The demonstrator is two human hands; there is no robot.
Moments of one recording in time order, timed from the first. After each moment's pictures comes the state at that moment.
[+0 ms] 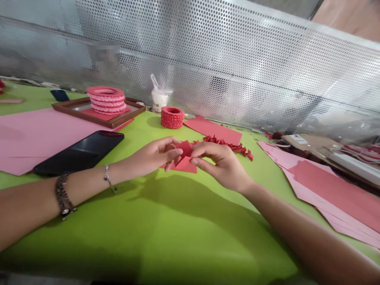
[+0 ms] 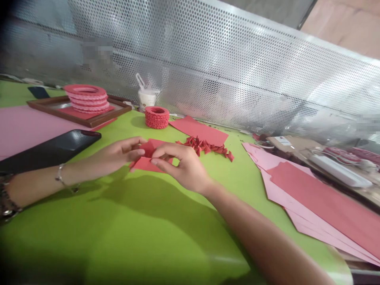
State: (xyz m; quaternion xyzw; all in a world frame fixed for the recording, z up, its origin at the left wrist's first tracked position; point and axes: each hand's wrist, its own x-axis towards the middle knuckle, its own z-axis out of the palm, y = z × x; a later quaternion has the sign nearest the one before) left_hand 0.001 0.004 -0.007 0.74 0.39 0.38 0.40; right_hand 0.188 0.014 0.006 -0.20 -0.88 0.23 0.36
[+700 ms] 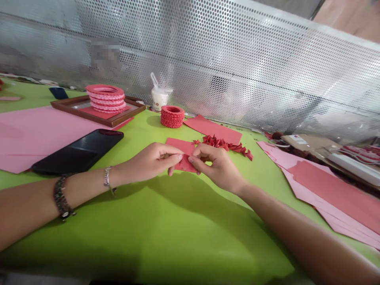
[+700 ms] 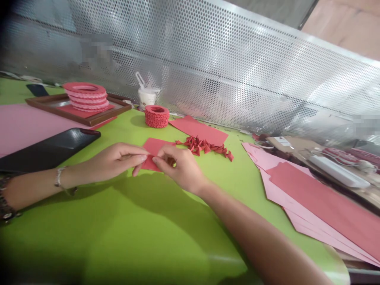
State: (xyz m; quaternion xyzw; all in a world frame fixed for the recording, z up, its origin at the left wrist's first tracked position) left_hand -0.002 0.001 -0.013 0.82 0.42 0.29 0.25; right_hand 0.185 0.015 -0.003 -0.29 -0.88 0.20 0.32
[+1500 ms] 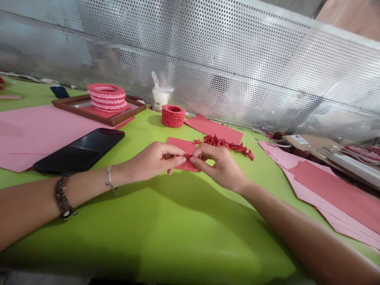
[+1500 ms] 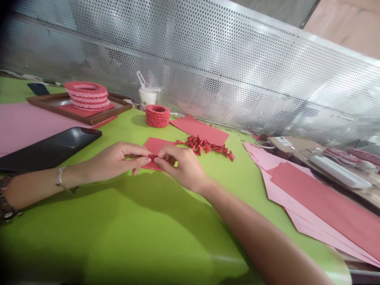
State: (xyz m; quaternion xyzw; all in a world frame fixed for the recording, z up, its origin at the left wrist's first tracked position) left_hand 0.002 0.000 -0.011 0.81 0.42 0.31 0.26; right_hand 0.186 0.015 0.003 -0.28 -0.90 0.15 0.30
